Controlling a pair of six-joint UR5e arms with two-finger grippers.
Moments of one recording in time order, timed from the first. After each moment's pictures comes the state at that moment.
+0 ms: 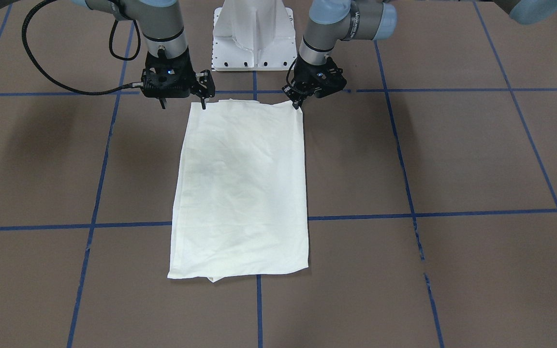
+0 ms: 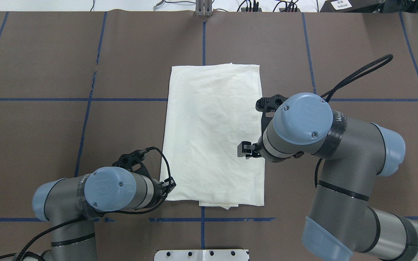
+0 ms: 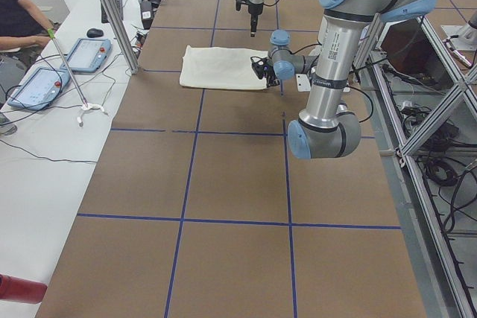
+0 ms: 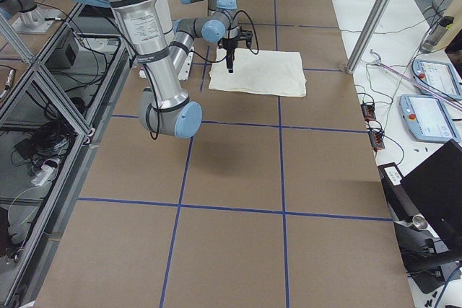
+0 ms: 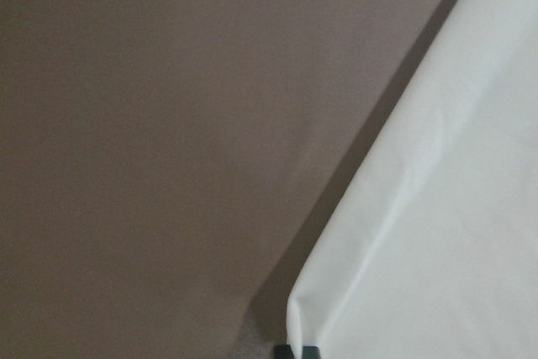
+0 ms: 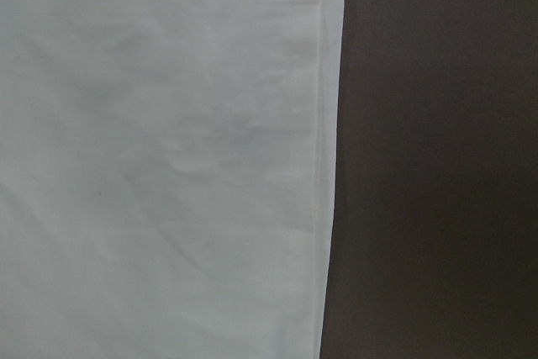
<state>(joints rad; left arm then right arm) -0.26 -1.98 -1.88 -1.80 -1.69 -1.92 0.46 -1.09 2.05 -1.79 1.81 1.30</state>
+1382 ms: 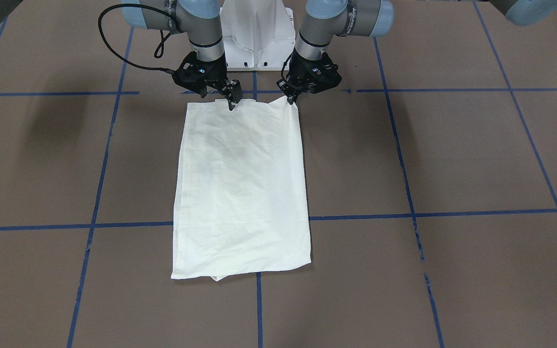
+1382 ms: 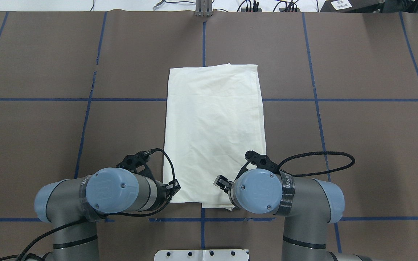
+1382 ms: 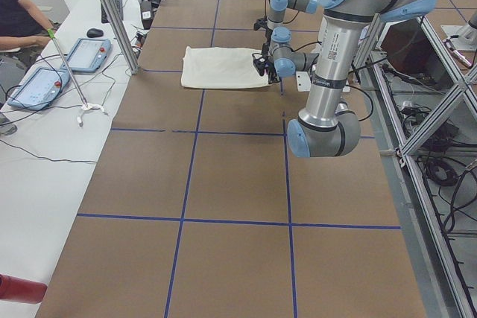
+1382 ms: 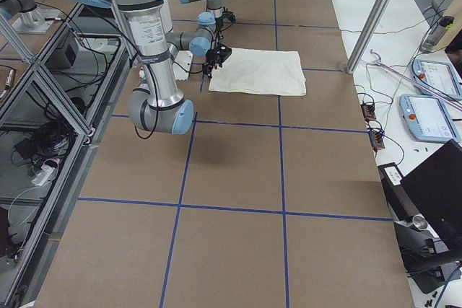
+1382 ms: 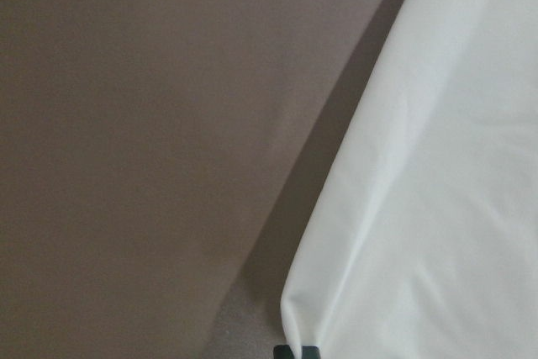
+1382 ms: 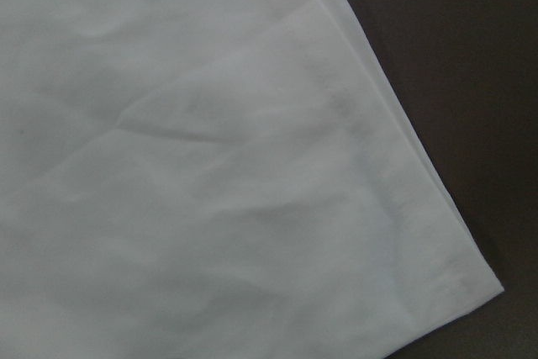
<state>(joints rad) -0.26 -2.00 -1.89 -1.80 -1.70 -1.90 0.23 -1.10 1.87 -1.55 1.64 1.95</state>
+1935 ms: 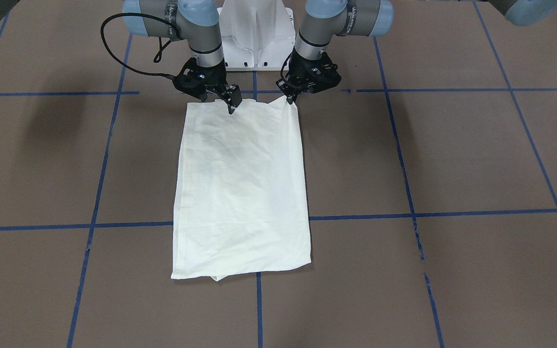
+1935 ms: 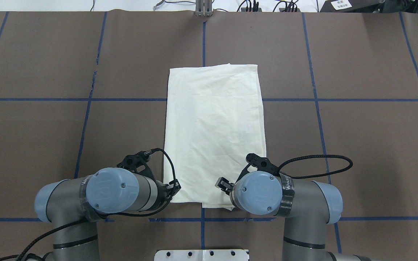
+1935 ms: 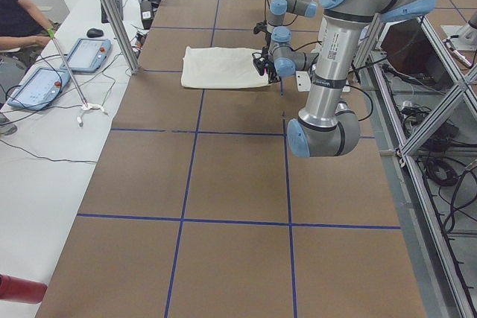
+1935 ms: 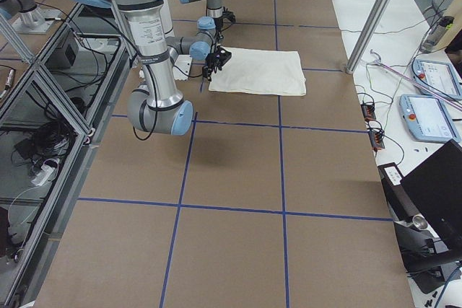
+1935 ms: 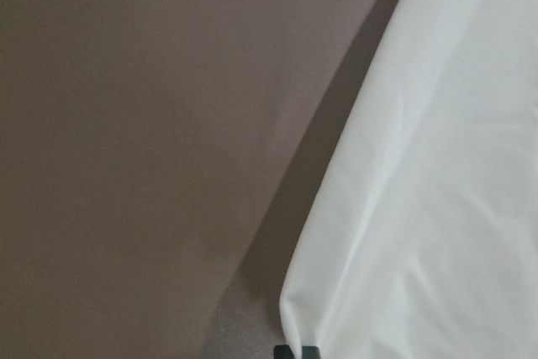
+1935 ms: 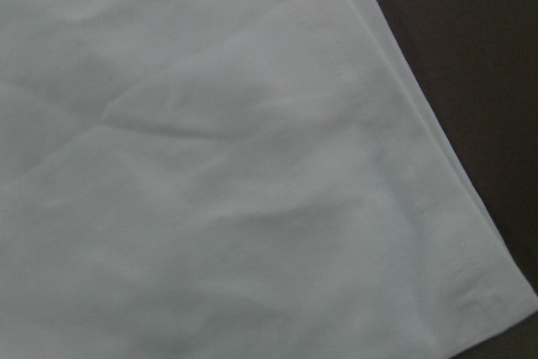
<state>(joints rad) -0.26 -2.00 -1.89 -1.80 -1.70 -1.90 0.22 -1.11 1.85 -1.53 1.65 1.96</state>
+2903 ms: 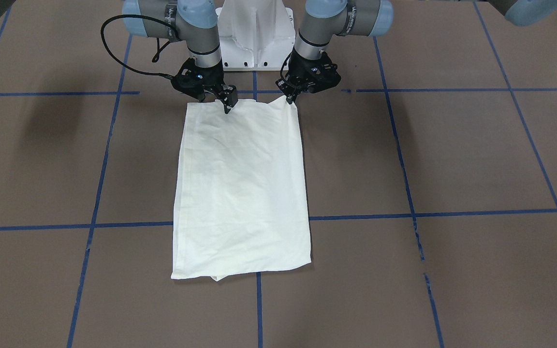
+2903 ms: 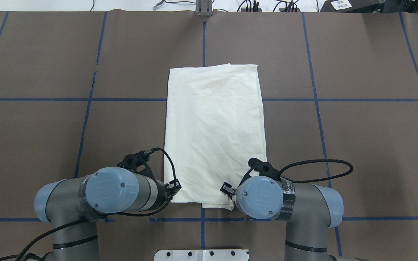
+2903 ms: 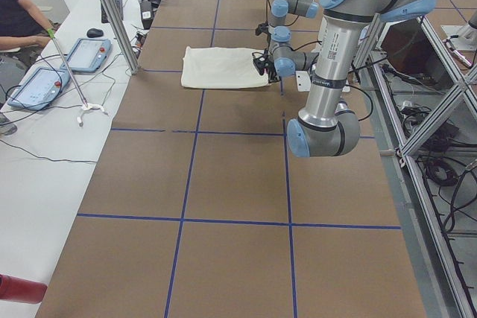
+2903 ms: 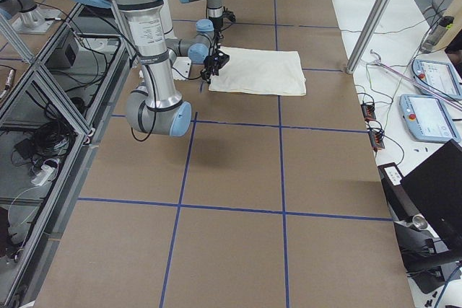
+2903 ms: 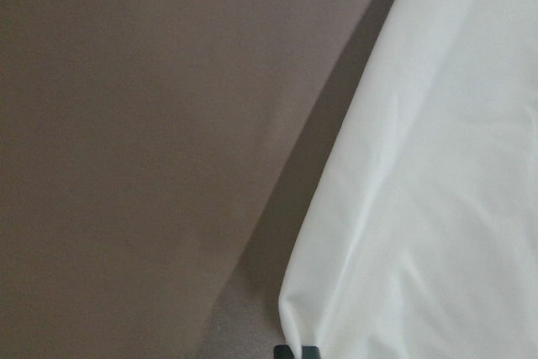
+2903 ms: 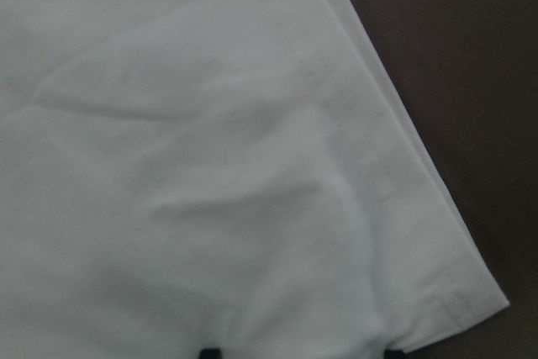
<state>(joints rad) -0.26 -2.00 -1.89 -1.80 -1.70 -1.90 0.21 -1.12 1.85 -1.53 1.65 1.97</state>
